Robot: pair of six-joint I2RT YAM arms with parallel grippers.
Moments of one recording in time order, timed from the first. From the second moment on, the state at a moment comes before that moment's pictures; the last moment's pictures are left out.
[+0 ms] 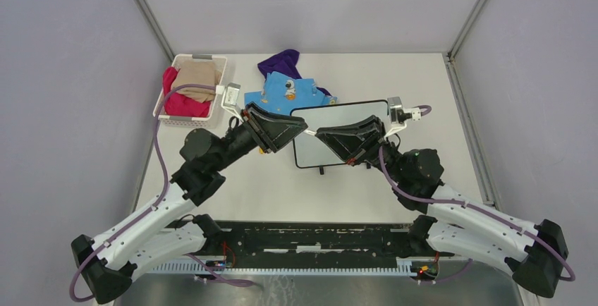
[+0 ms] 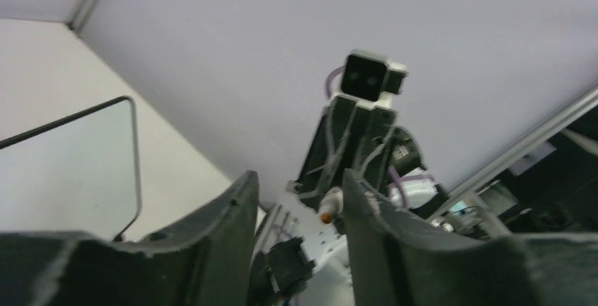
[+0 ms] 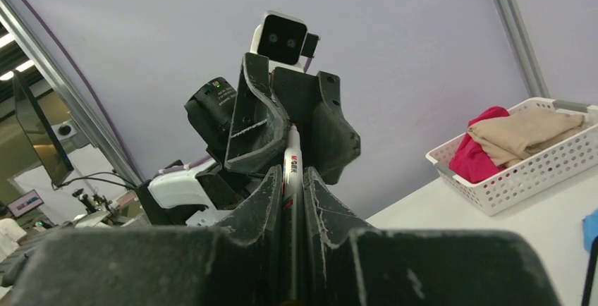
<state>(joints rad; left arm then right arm) -0.78 0.83 0.79 0.41 0.27 -0.88 0.91 0.88 0.59 0.85 -0.18 0.72</state>
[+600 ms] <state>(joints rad) -0.77 0.60 0.91 -0.14 -0.09 -0.41 0.94 0.71 0.78 0.12 0.38 0.15</state>
